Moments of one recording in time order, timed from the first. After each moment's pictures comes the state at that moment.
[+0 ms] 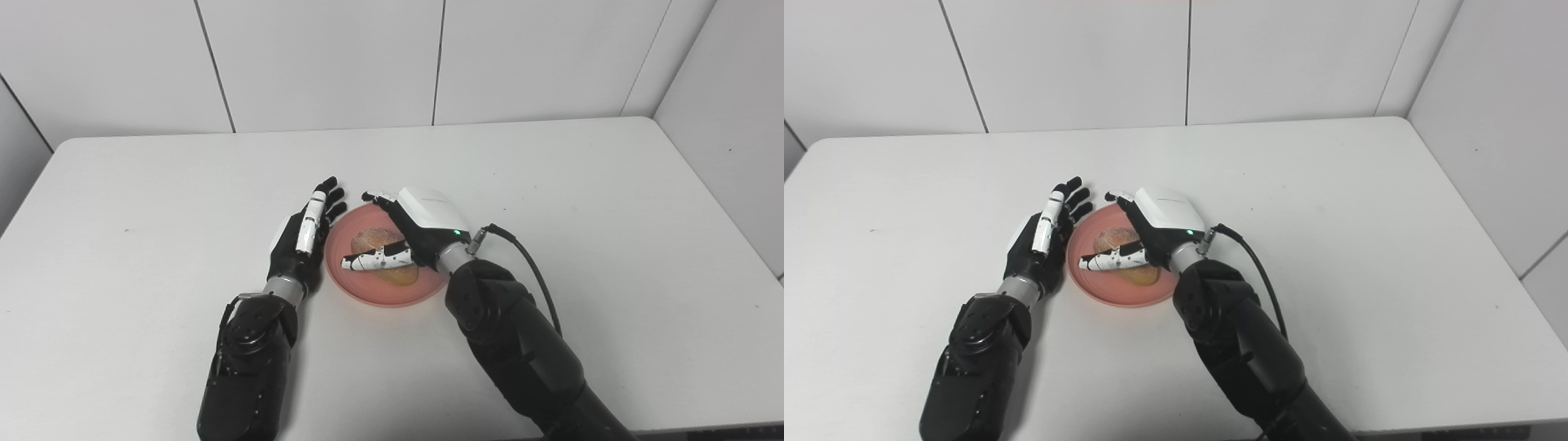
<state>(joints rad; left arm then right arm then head) -0.31 -0.05 -0.08 0.10 -0.13 0.39 -0.06 -0.43 -0.08 0.46 -0.09 -0.90 0.47 0.36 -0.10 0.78</state>
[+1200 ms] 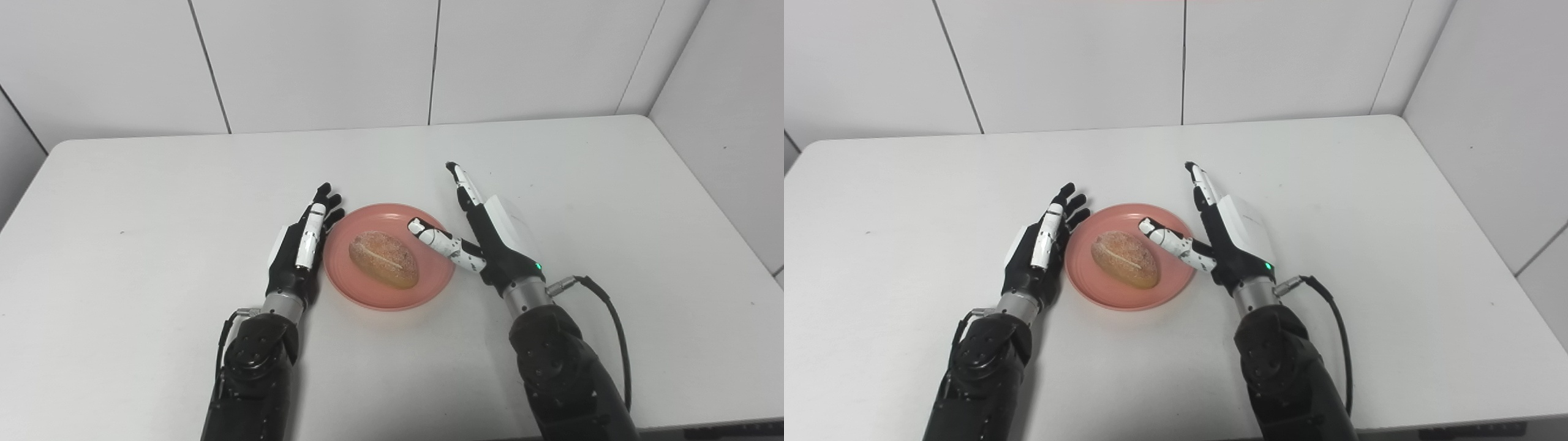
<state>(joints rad) -0.22 -0.05 -0.10 0.04 -0.03 0.28 -0.03 -0.13 -0.06 0.22 -0.28 -0.65 0.38 0.11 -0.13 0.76</state>
